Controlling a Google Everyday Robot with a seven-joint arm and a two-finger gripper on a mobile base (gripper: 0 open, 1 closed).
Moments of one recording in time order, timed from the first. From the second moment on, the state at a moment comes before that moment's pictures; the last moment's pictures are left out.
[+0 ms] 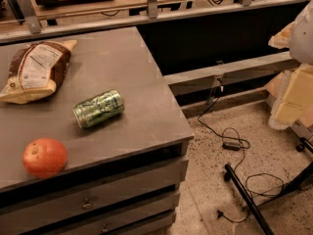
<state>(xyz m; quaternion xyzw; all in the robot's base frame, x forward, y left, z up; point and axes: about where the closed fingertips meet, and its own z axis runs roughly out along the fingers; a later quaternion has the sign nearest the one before) 0.438 -0.216 0.978 -0.60 0.78 -0.04 0.16</state>
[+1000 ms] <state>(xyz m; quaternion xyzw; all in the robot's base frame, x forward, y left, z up) 0.526 -0.104 0.965 -0.75 0.64 0.00 0.17</state>
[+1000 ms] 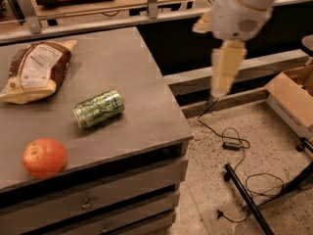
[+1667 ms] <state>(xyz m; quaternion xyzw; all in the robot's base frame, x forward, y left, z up) 0.557 0.051 0.953 -0.84 0.50 0.04 0.18</state>
